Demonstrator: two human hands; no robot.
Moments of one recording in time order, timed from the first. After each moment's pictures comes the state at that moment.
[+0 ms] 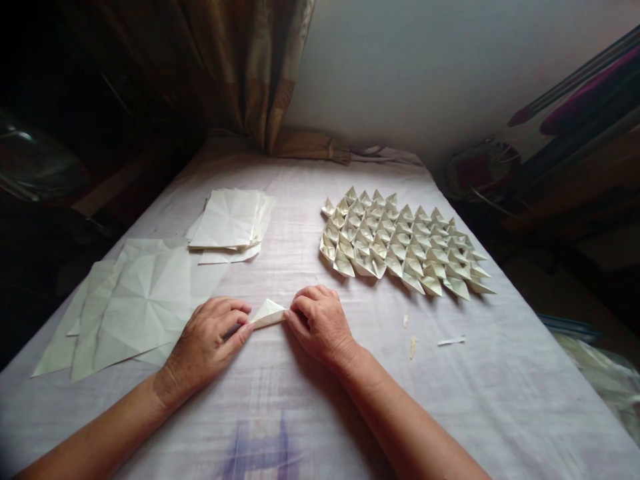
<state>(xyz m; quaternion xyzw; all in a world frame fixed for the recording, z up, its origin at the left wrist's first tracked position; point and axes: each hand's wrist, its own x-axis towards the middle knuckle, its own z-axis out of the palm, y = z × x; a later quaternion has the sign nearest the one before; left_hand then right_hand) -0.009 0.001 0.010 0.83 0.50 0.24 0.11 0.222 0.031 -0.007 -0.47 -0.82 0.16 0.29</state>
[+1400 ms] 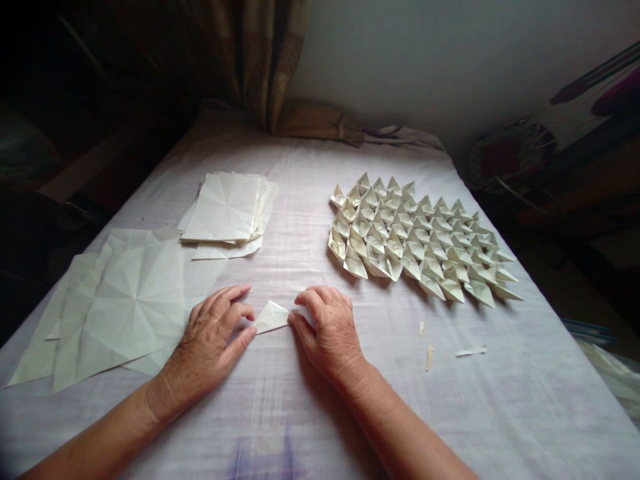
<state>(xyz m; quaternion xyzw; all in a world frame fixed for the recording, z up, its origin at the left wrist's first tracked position) -0.007 0.003 0.000 0.81 0.54 0.20 0.11 0.216 0.025 -0.010 -0.53 -0.78 0.15 0.30</state>
